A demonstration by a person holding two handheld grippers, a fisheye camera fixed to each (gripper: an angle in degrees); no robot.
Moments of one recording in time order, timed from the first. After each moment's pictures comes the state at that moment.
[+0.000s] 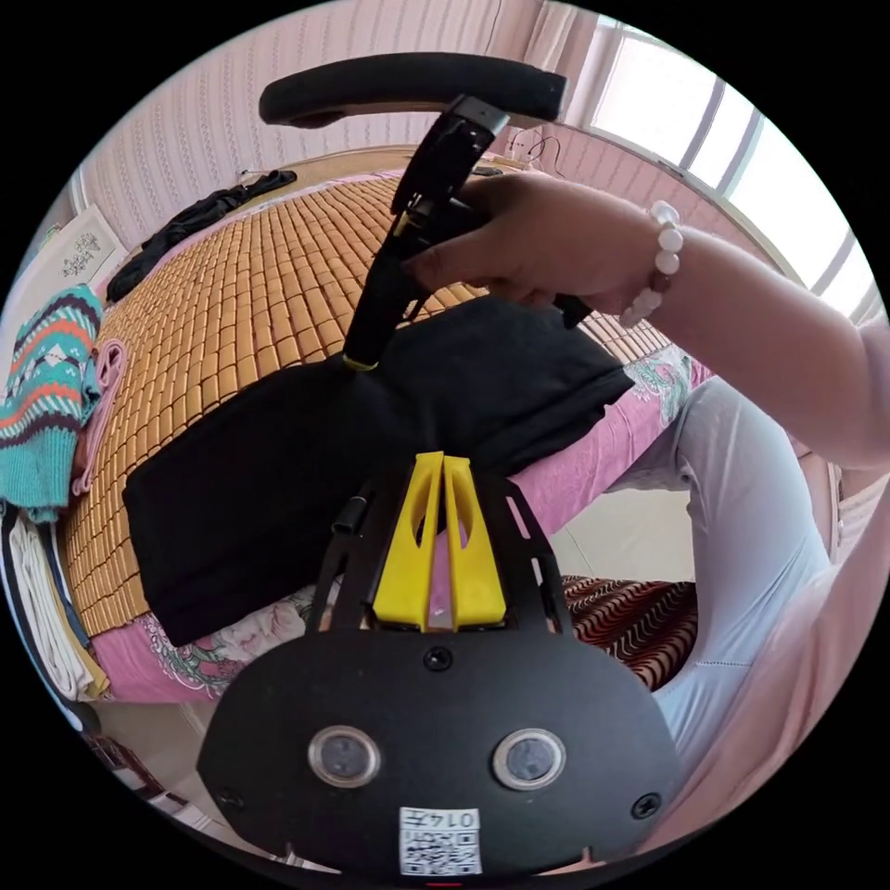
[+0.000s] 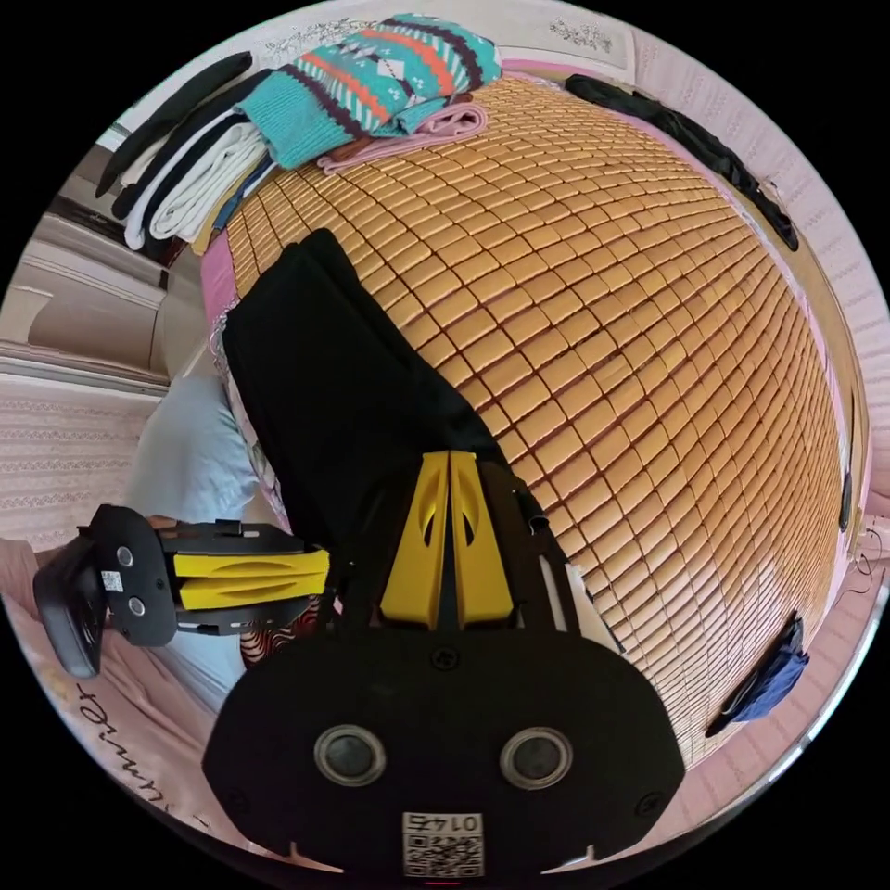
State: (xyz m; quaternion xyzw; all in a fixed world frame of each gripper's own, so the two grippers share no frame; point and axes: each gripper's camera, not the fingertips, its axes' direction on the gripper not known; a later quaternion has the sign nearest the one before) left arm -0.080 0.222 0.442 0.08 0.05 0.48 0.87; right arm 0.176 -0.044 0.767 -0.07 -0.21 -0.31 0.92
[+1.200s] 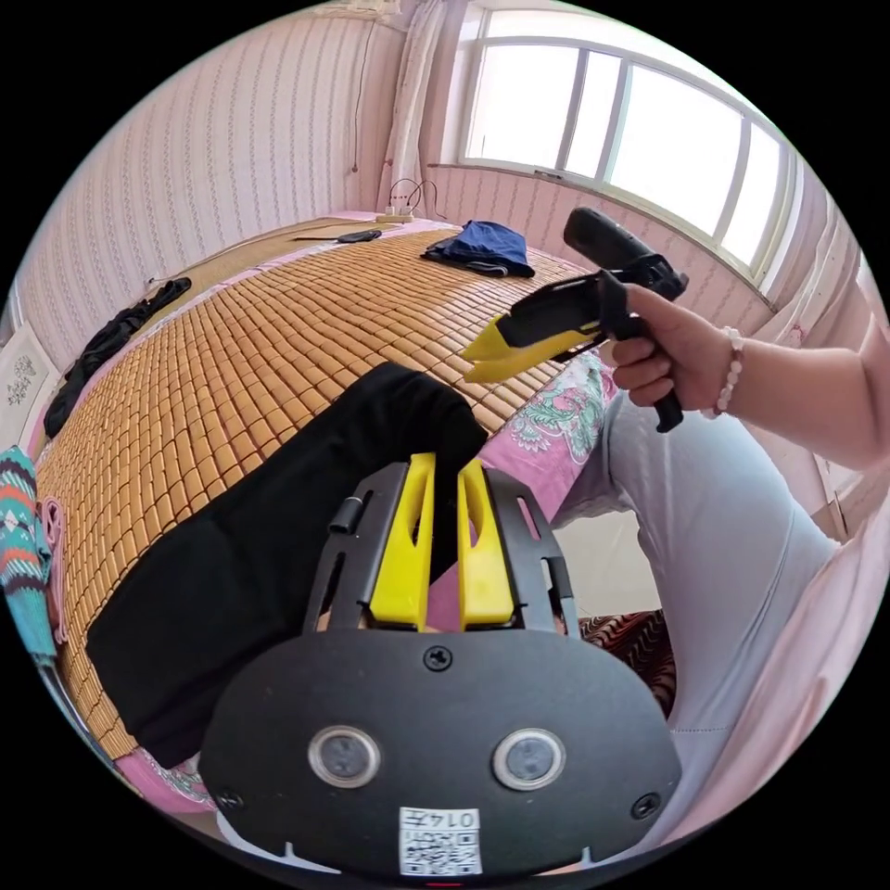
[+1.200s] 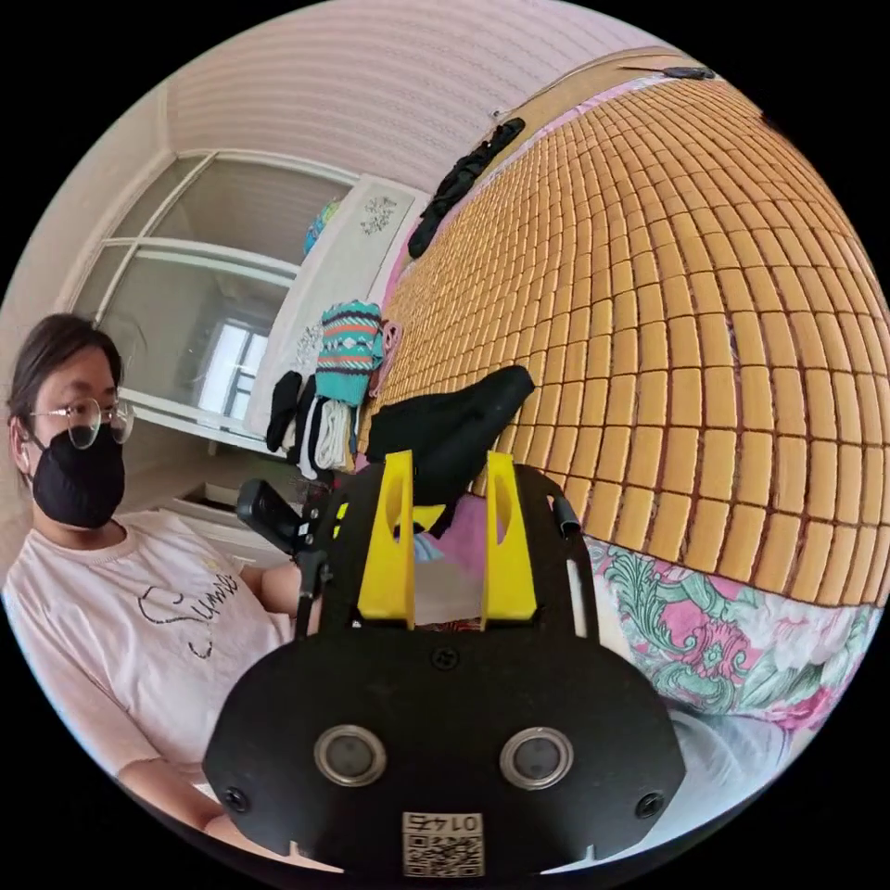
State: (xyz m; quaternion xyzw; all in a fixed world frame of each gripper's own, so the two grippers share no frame) left arm 0.012 0.294 0.461 0.13 0.14 0.59 0.79; right arm 0.600 0.115 0.792 0.04 -0.57 0.09 0.82
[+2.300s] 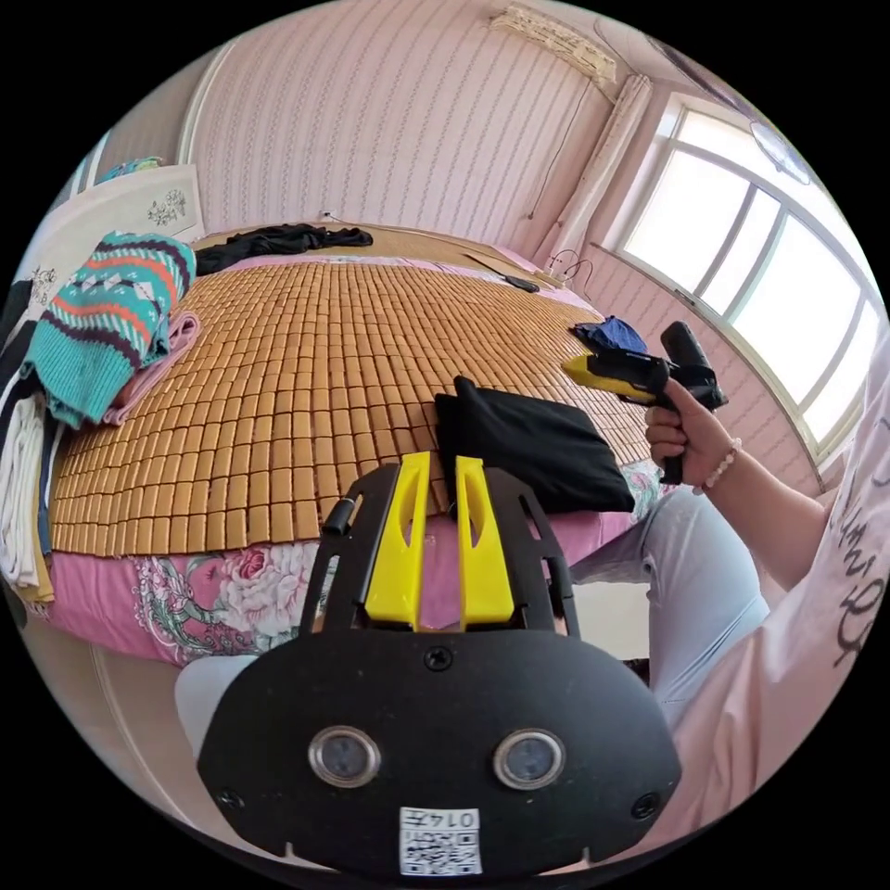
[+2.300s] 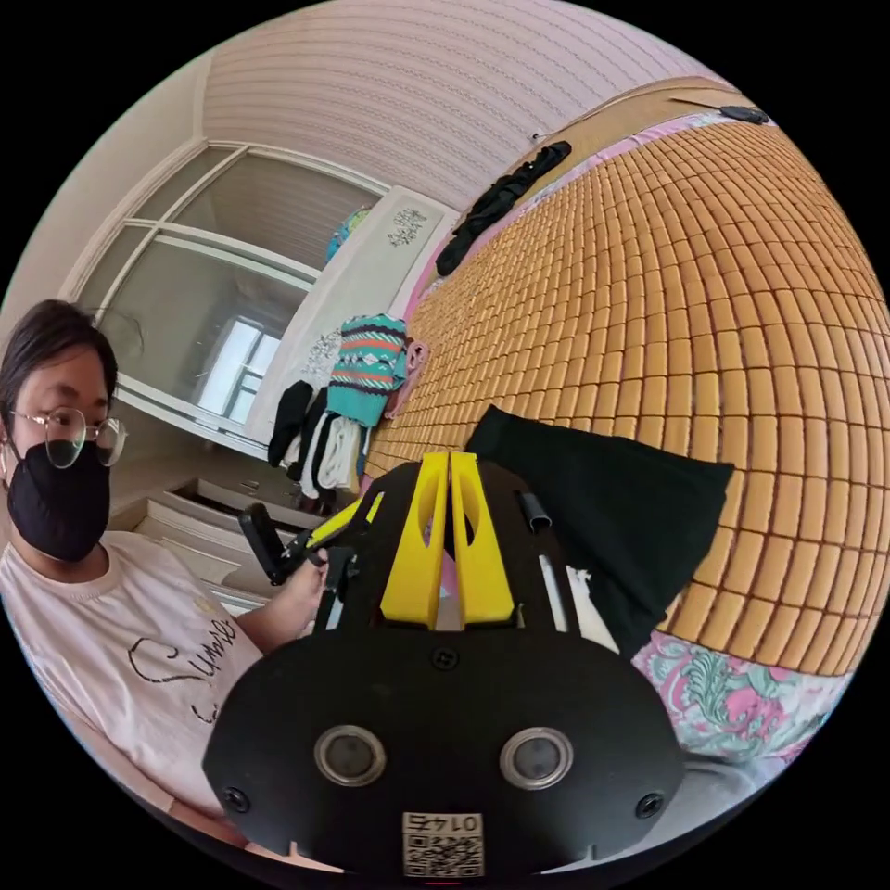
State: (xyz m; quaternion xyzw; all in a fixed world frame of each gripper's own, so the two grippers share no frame) left arm -0.164 0.197 0.427 0.19 0.15 0.36 0.90; right arm 0.563 0.093 0.749 0.09 -0.57 0.08 0.82
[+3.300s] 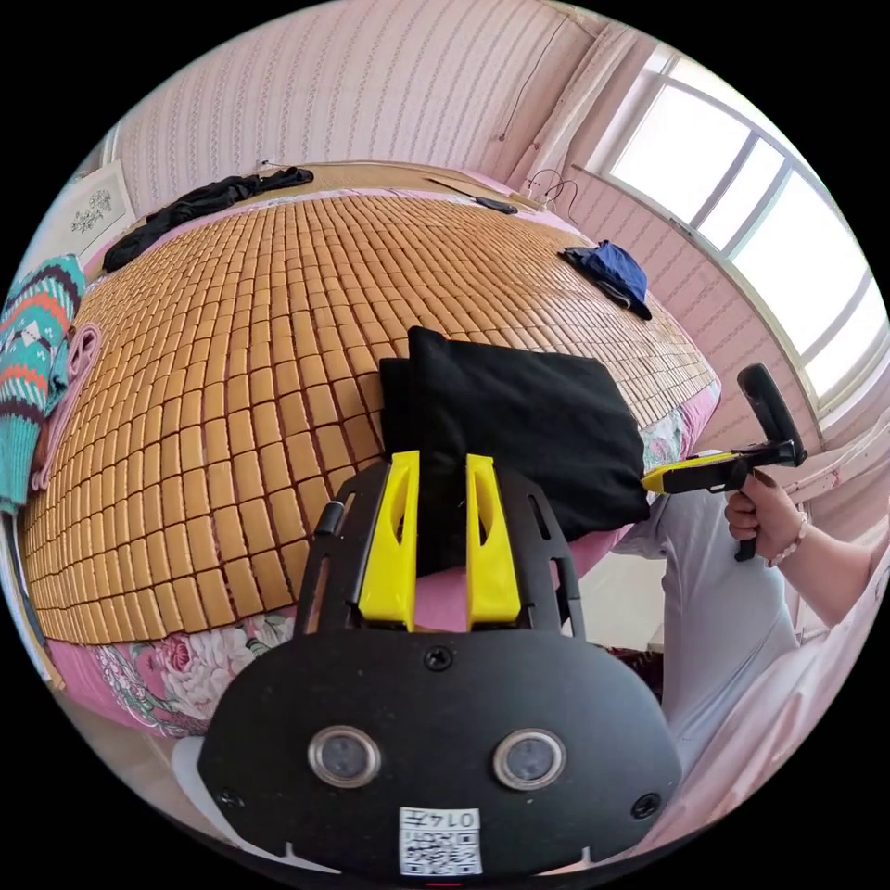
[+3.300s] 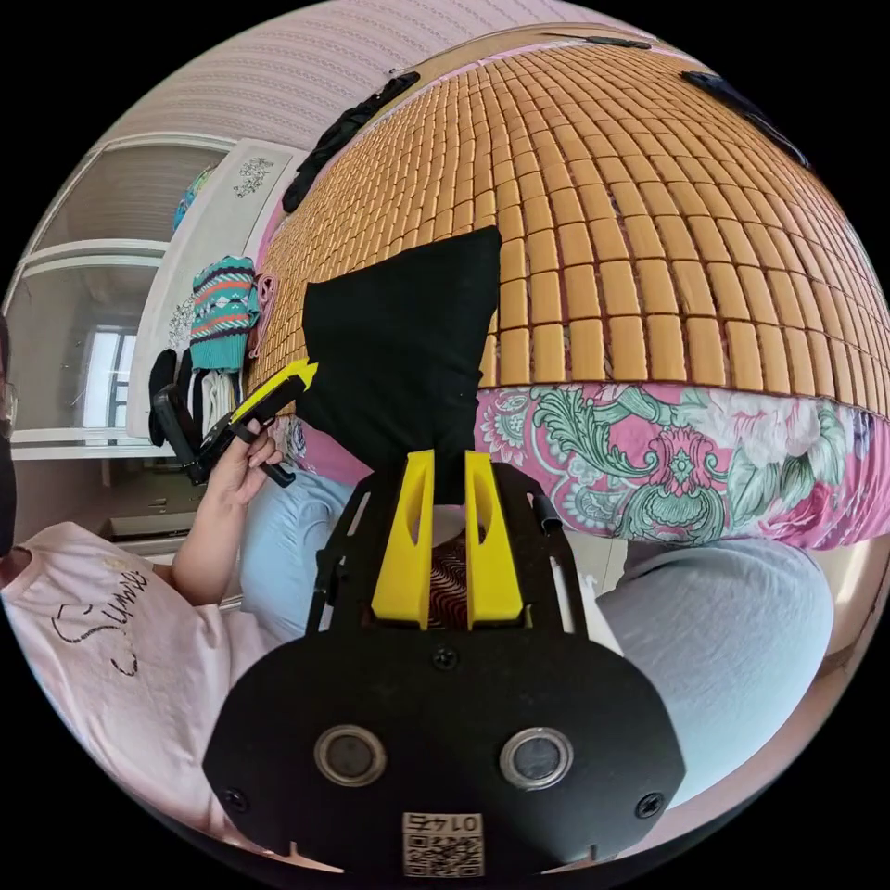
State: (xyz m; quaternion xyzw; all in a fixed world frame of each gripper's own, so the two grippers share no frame) left arm -0.075 0.149 0.528 0.10 0.14 0.42 0.89; right arm 0.533 0.162 0.790 -0.08 -0.42 0.13 0.90
